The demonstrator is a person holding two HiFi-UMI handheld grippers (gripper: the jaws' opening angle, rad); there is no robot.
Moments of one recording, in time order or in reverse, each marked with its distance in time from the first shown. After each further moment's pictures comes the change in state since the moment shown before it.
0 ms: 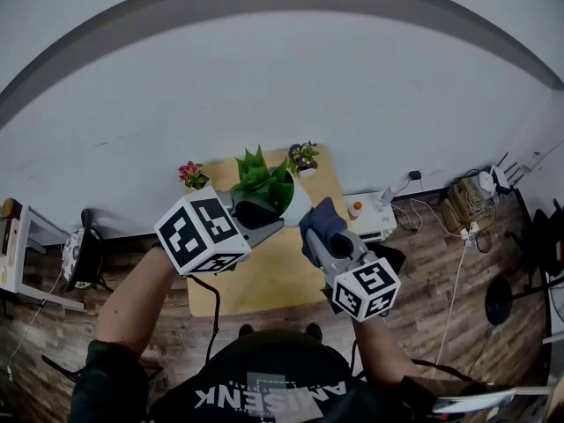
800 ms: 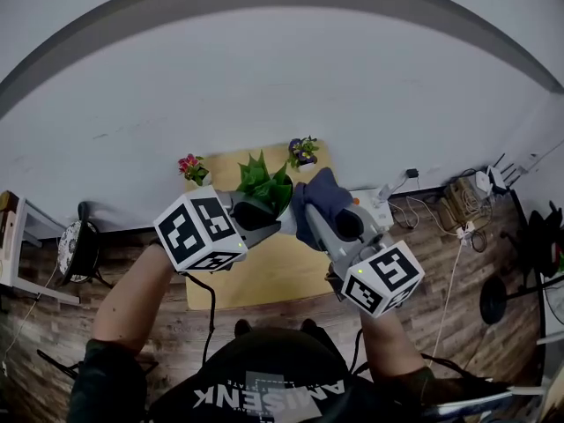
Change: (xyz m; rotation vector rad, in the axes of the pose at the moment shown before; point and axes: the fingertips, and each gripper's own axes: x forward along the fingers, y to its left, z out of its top) left arm -0.004 -0.015 -0.016 -0.004 0.008 -0.041; right arm -0.012 0.040 0.090 -0.104 -0.133 0.104
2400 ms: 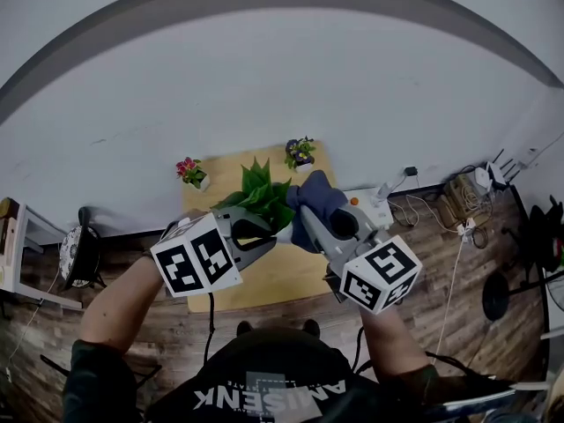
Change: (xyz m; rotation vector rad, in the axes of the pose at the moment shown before) left arm 0.001 -0.026 -0.009 0.268 0.059 0.039; right arm -0.001 0.001 -0.009 0.039 0.044 0.014
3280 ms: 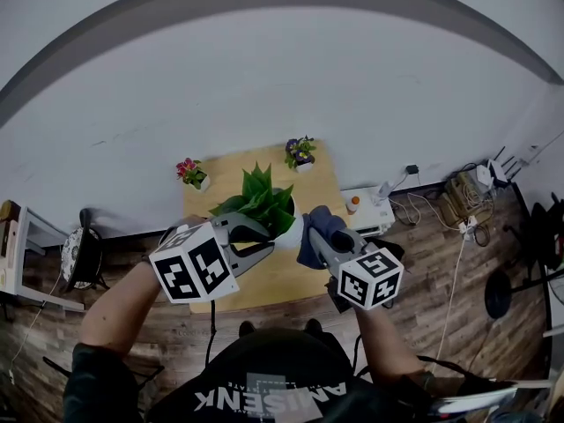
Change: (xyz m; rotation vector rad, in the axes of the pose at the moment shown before) left arm 0.001 -0.006 -0.006 0.040 0.010 -0.007; right arm -0.010 -0.038 -0.108 0.195 0.177 -0.105
